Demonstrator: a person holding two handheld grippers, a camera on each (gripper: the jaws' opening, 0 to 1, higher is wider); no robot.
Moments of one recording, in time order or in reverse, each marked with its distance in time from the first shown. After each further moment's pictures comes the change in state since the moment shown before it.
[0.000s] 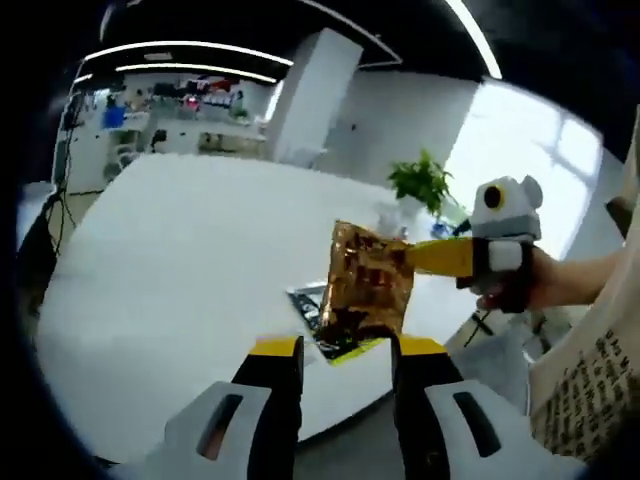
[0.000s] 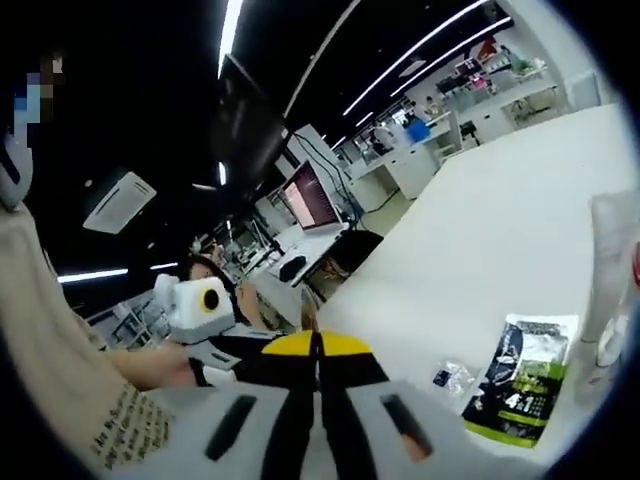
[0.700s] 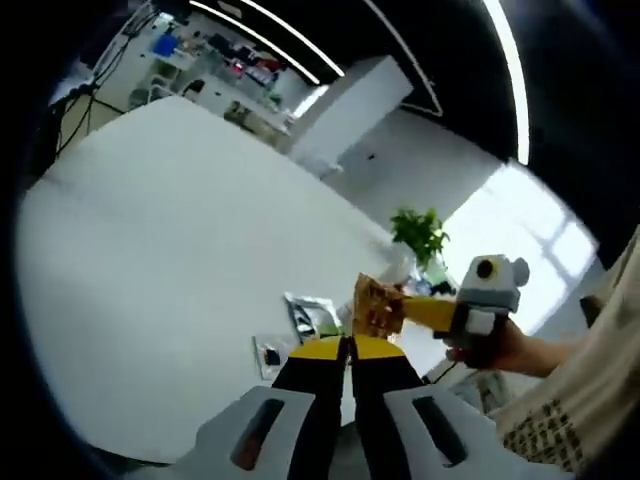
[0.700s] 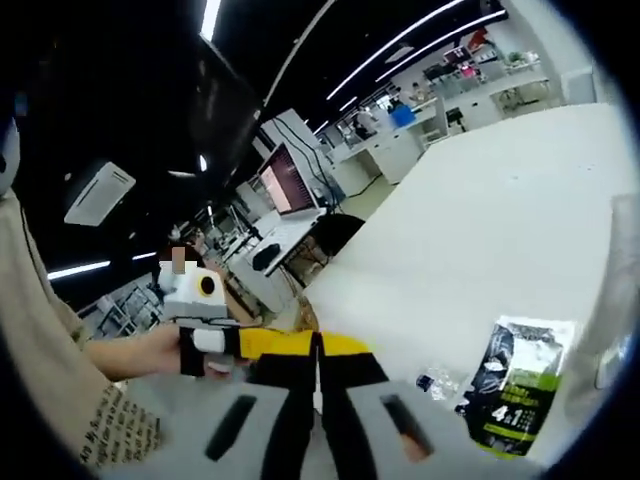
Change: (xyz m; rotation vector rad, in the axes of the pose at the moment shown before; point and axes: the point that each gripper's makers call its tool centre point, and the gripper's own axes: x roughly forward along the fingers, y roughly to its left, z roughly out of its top) left arm 0.008 0.034 0.019 -0.336 -0.044 -0.088; right arm 0.029 -0.040 -0.008 -0.033 0.087 -0.118
